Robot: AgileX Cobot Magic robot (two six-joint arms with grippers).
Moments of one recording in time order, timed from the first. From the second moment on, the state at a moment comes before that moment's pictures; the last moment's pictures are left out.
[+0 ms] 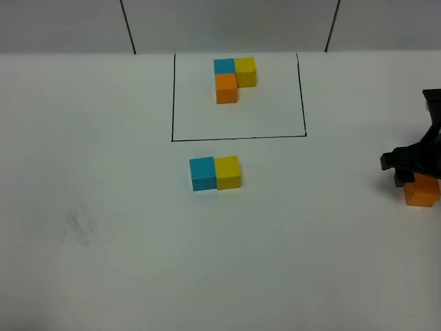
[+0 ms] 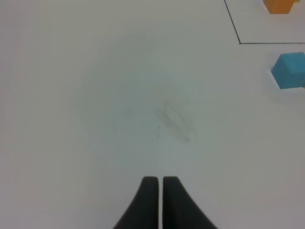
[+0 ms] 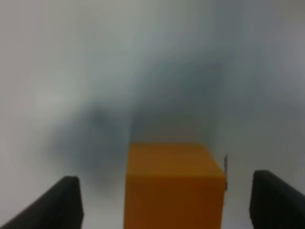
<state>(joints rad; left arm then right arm) -0.01 -0.01 -0.51 -0.04 1.07 -0.01 0.01 1.82 -0.99 -0.13 0.59 0.17</state>
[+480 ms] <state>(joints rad) -0.01 -0.01 -0.51 -0.04 1.07 -0.01 0.01 1.91 -0.99 -0.16 0.58 0.18</state>
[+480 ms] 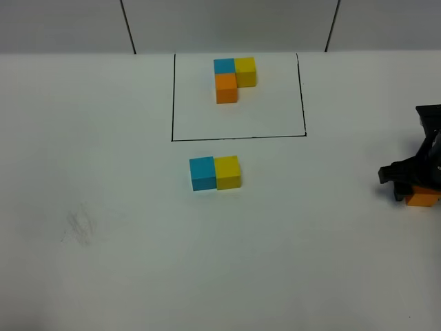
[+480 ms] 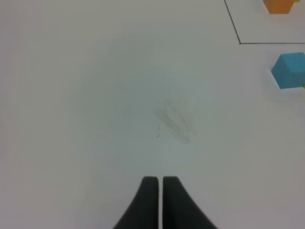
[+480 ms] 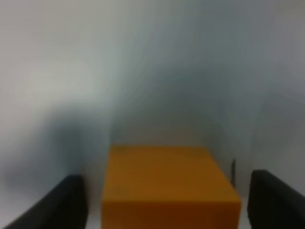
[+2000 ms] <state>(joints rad) -0.01 -0.01 -0.51 -0.04 1.07 -0.01 0.42 1.45 -1.07 0.00 0.91 0.08</state>
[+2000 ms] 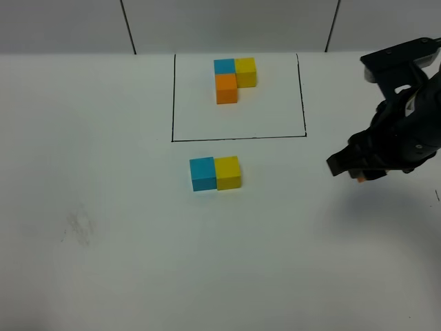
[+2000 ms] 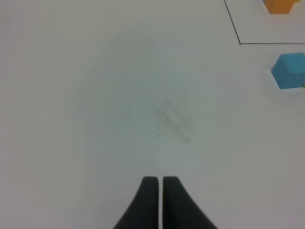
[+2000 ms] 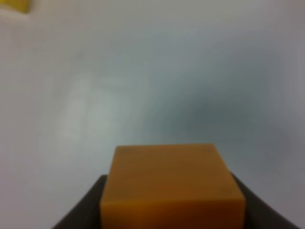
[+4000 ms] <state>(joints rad) -0.01 -0.01 -0.51 -0.04 1.07 -0.01 0.84 2.07 -1.46 -0.09 0.69 0.36</state>
